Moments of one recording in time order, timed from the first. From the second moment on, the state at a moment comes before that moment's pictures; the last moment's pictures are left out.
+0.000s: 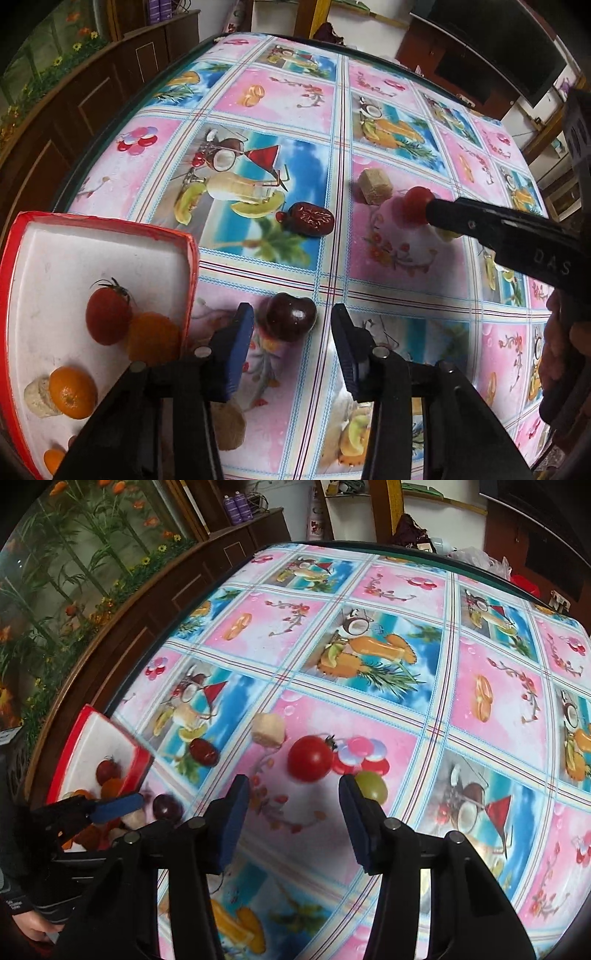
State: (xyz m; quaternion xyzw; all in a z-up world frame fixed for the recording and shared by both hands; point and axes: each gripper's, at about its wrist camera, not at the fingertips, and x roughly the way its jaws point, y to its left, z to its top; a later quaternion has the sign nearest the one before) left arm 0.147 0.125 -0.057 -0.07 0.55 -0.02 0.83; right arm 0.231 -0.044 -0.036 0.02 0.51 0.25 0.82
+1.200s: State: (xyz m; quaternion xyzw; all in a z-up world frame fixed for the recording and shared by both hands) left arm 0.101 0.112 -0.028 -0.05 0.52 -0.02 0.85; right arm 0.192 -0.016 -0.027 -0.05 0.50 0.28 0.82
